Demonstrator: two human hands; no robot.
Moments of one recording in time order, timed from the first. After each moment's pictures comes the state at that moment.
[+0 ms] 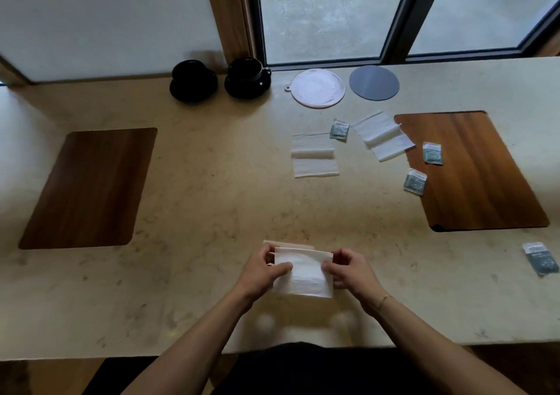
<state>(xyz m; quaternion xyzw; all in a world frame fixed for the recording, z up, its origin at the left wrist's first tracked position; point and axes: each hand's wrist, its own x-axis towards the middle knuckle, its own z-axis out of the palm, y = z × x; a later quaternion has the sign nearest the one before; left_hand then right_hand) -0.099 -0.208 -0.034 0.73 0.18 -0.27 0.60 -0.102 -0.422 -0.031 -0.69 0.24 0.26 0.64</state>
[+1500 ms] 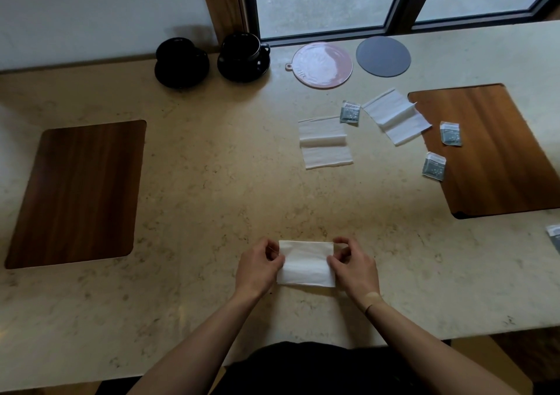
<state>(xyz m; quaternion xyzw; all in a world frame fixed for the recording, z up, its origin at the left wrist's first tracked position) -0.071 -0.169 -0.065 0.89 0.11 -0.20 0.39 -0.095 -0.375 -0.069 -0.88 0.21 0.14 0.41</state>
